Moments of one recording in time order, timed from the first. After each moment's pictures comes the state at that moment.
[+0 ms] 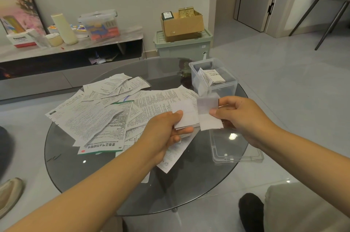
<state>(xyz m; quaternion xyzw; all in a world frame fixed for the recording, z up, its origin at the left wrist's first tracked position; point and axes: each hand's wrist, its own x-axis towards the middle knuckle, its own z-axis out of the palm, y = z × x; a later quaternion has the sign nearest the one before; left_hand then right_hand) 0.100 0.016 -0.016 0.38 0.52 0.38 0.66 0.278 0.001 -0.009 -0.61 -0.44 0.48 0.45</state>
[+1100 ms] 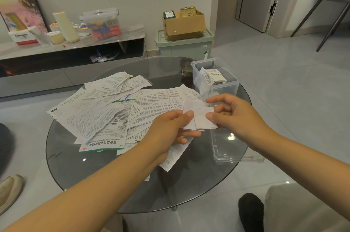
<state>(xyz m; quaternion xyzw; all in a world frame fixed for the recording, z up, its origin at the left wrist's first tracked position) 0.102 0.012 -0.016 0.47 0.50 0.35 0.64 0.273 -0.001 -0.015 -0.59 -0.56 0.40 0.43</state>
